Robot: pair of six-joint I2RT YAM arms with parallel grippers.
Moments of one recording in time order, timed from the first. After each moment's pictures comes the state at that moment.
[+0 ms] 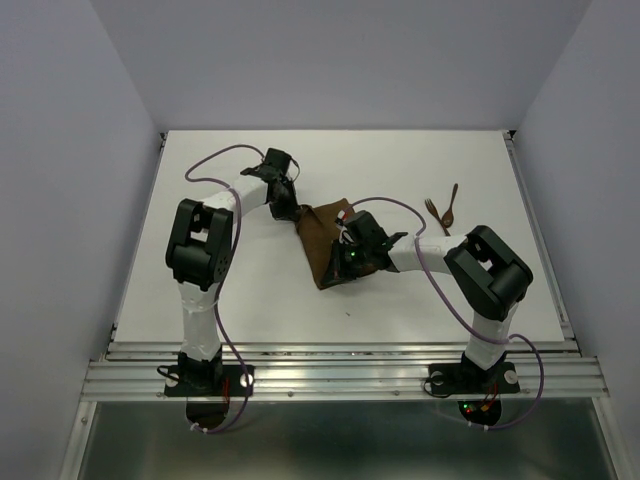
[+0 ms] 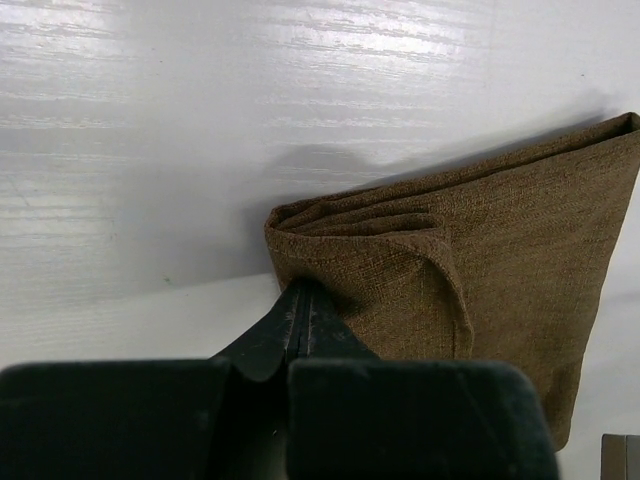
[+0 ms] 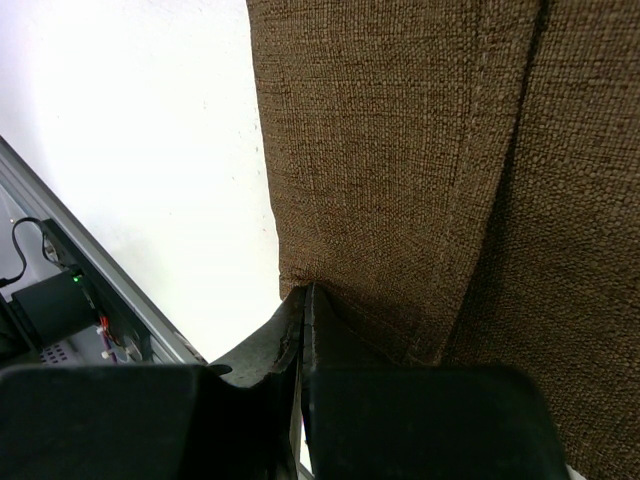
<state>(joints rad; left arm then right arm) -0.35 2.05 1.51 -0.53 0.11 -0.55 0.72 1.84 0.98 -0.02 -0.39 0.71</state>
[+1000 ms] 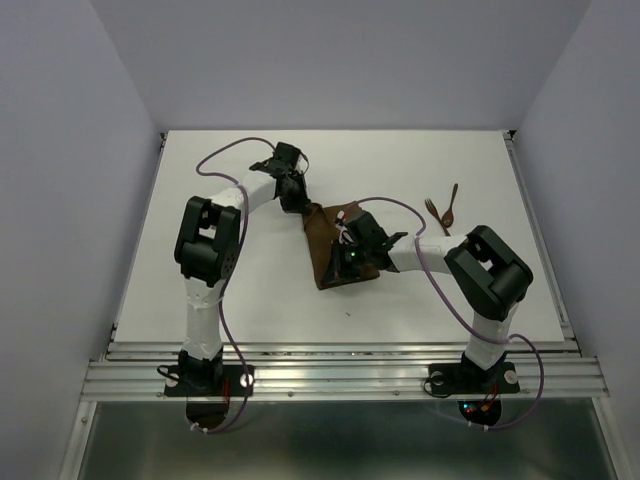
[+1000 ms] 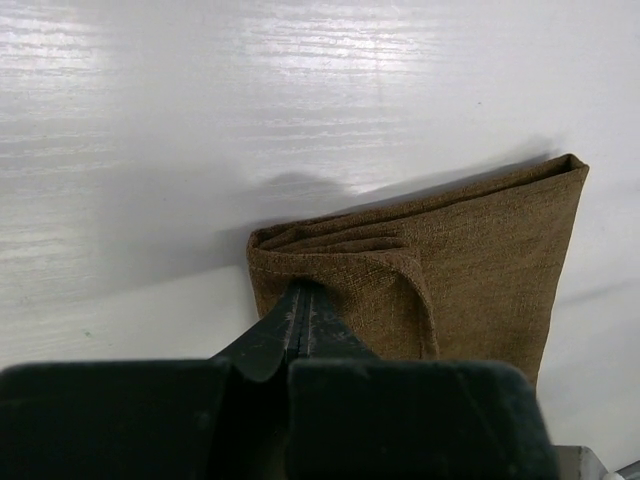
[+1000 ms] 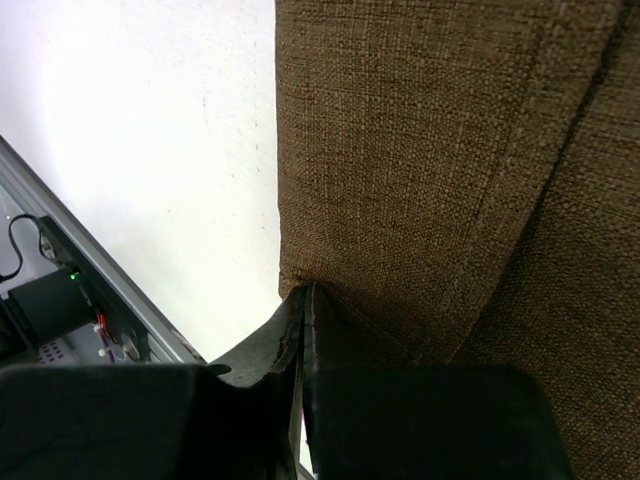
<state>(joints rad) -0.39 2.11 1.61 -0.52 0.15 -0.55 0.72 1.84 0.98 -0.02 -0.40 0.70</state>
